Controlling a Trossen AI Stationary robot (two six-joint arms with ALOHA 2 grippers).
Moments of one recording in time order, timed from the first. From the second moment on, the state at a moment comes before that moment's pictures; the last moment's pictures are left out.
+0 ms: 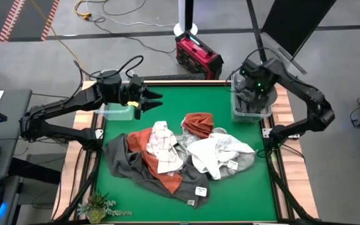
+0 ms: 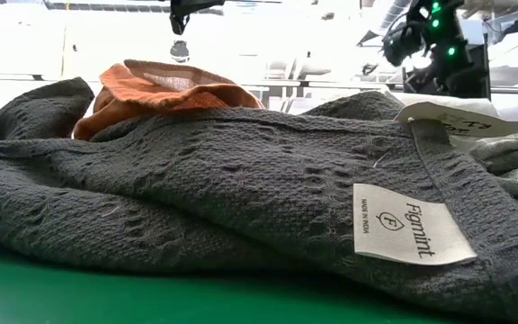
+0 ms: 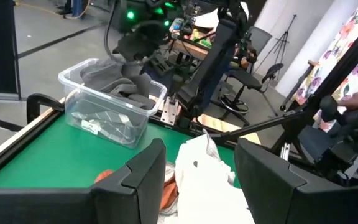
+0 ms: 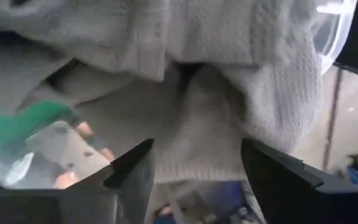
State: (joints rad) left arm 0.37 1.08 1.09 -0.13 0.33 -0.27; right arm -0.85 1.36 1.28 -1.56 0.49 -0.41
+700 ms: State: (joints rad) left arm 0.36 1.08 1.09 -0.17 0.33 -0.27; right arm -0.75 1.36 1.16 -1.45 0.59 -0.45
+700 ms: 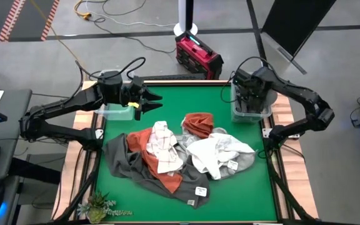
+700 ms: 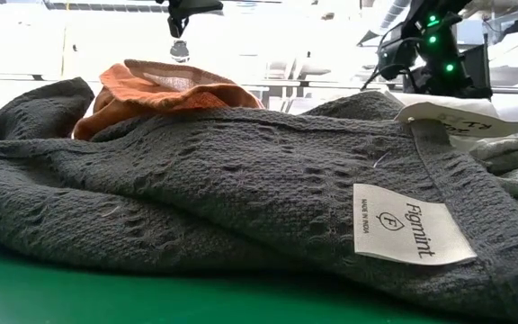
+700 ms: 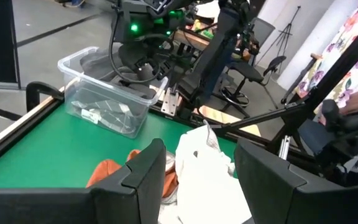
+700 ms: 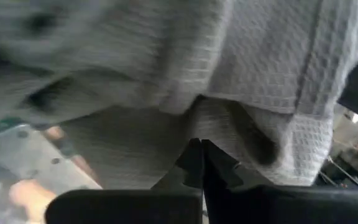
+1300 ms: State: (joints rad) left arm 0.36 1.08 1.09 -0.17 0.33 -0.28; right arm -0.70 1.39 1.37 -1.46 0.44 -0.43
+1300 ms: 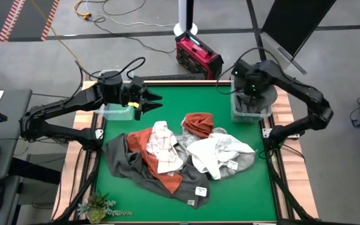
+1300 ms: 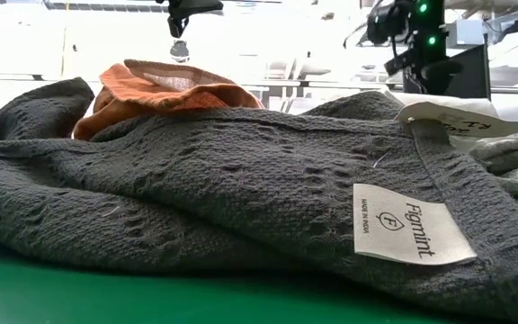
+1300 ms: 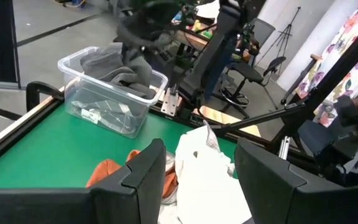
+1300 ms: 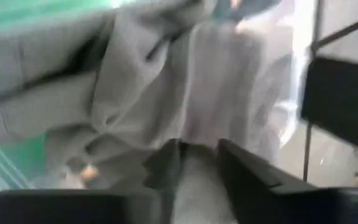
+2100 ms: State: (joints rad) left arm 0.36 1.08 1.09 -0.18 0.33 -0.31; right arm -0.82 1.69 1.37 -1.57 0.61 -0.38
